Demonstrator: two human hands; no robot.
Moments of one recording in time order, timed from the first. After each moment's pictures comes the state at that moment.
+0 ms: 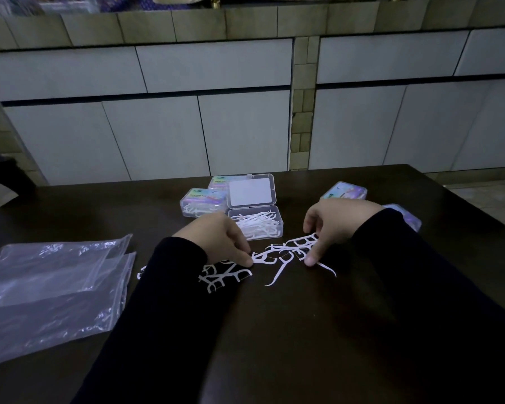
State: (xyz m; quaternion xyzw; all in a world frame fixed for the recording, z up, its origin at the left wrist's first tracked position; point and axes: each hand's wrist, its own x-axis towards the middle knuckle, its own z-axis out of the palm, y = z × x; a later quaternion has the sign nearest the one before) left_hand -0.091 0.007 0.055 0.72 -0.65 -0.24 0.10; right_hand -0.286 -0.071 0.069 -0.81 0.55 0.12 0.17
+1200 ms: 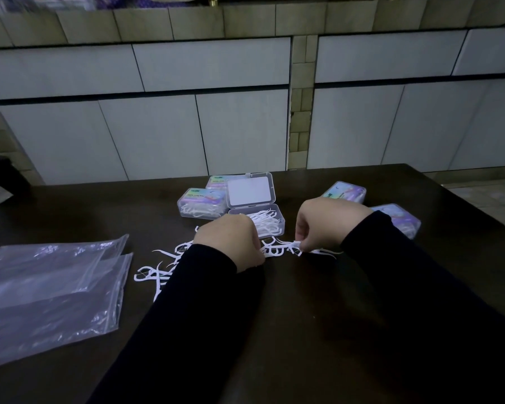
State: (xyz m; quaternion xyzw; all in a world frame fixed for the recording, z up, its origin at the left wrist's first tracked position) left_hand -0.127 0.007 0.056 0.74 -0.66 -0.10 0.03; right_hand -0.269 -0.062 0.066 -0.85 0.51 0.12 0.09
